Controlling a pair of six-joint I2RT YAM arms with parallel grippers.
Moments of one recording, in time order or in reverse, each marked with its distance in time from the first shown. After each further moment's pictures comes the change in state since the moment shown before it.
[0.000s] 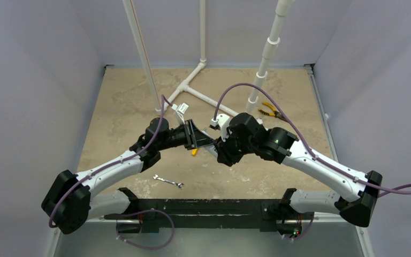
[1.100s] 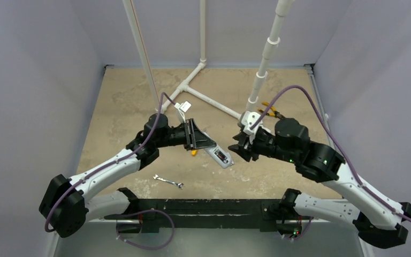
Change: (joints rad) left arm -0.001 -0.026 0.072 -0.119 0.098 -0.053; right arm 0.000 -0.291 0.022 0.093 0.036 -0.246
